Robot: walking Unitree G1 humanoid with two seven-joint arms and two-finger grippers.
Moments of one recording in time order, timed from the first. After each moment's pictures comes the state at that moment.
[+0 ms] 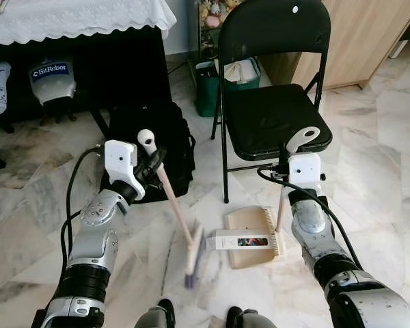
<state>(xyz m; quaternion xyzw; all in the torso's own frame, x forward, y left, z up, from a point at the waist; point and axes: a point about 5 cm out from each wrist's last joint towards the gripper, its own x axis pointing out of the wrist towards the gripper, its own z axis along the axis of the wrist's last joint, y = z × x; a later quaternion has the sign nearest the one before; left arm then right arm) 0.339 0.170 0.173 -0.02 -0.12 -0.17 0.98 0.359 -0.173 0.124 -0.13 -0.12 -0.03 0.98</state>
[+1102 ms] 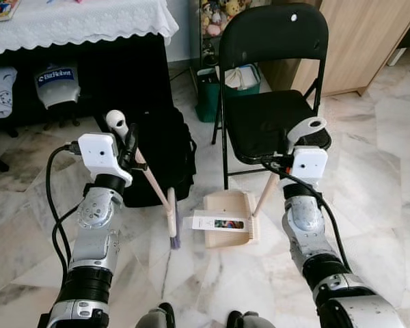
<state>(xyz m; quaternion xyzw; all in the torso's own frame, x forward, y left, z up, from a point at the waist) 0.334 0.177 0.189 -0.01 -0.22 -0.04 0.97 0.356 -0.150 0.144 -0.04 -0.19 -0.03 0.98</state>
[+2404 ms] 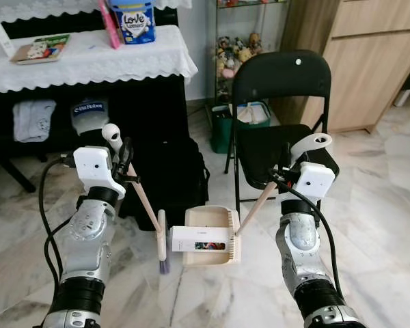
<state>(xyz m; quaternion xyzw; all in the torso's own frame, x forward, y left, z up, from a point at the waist) 0.324 0.186 0.164 -0.01 -0.19 -0.04 0.98 0.331 -0.146 0.128 0.03 -0.18 -0.06 0.98</state>
